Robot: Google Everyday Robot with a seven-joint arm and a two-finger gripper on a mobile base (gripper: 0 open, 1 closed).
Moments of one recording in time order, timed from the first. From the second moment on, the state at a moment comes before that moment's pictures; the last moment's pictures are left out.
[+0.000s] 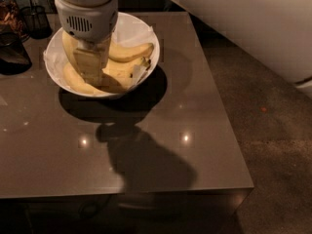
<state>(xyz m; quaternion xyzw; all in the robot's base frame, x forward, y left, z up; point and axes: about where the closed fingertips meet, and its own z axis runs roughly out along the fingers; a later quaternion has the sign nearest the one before) 0.502 0.112 0.980 -0.65 0.74 -0.03 0.14</state>
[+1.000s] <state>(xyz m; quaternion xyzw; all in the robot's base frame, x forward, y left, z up) 0.455 0.106 1.004 -0.63 0.76 -0.03 0.16</state>
